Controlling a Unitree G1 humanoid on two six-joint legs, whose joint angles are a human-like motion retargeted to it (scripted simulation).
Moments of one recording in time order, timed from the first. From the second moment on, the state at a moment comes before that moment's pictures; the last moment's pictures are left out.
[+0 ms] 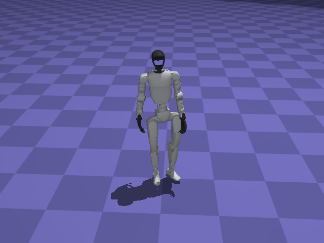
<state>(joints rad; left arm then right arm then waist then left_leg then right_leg) -0.06 0.04 0.52 1.44 0.04 -0.11 -0.10 0.09 -0.19 -0.19 1.56 -0.27 -0.17 0.15 -0.18 -0.04 -0.01 0.05 -0.08 0.35 0.02 -0.11 0.05 0.06 -0.07 -0.23 0.04 0.08 0.10</state>
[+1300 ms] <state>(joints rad) 0.30 0.10 0.65 1.50 0.25 -0.05 -0.15 -0.23 -0.06 -0.09 1.50 -0.22 -0.21 0.11 -0.18 -0.01 -0.07 0.07 -0.10 0.24 0.08 -0.25 0.05 0.01 -0.04 -0.32 0.03 0.08 0.03</state>
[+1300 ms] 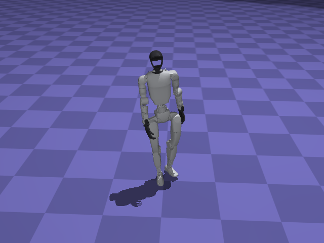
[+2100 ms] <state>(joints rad) -0.62 0.27 0.39 0.94 -0.04 -0.10 -0.02 0.29 -0.32 -0.30 1.70 -0.33 -0.13 0.07 -0.41 0.01 0.06 0.00 0.00 0.29 0.06 -0.12 0.12 -0.91 -0.27 -0.38 1.51 0.10 -0.16</state>
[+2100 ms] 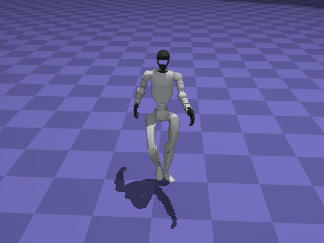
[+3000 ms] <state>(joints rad) 0.24 0.03 0.63 1.60 0.22 -0.03 -0.08 0.04 -0.17 -0.14 1.58 -0.35 -0.11 0.12 -0.15 -0.01 -0.04 0.07 -0.06 0.40 0.02 -0.14 0.06 0.03 -0.03 -0.18 0.02 0.10 0.07</state>
